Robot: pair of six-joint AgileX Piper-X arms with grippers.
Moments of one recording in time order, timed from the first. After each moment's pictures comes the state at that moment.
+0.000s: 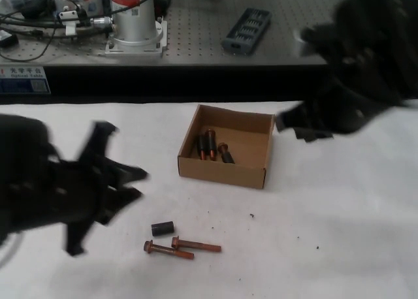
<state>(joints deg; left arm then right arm) -18.8 76.3 -32.4 -3.4 23.3 -79.8 31.2 81.7 -55.6 33.0 -0.7 10.3</state>
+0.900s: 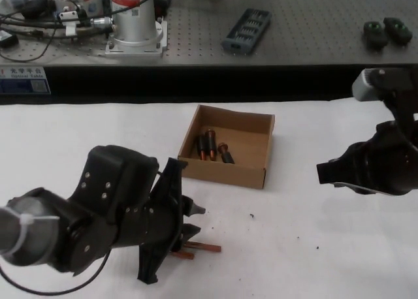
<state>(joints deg) -32.4 97.0 -41.2 -7.4 12.2 -98.2 31.2 66.9 -45.9 32.3 -4.1 11.8</state>
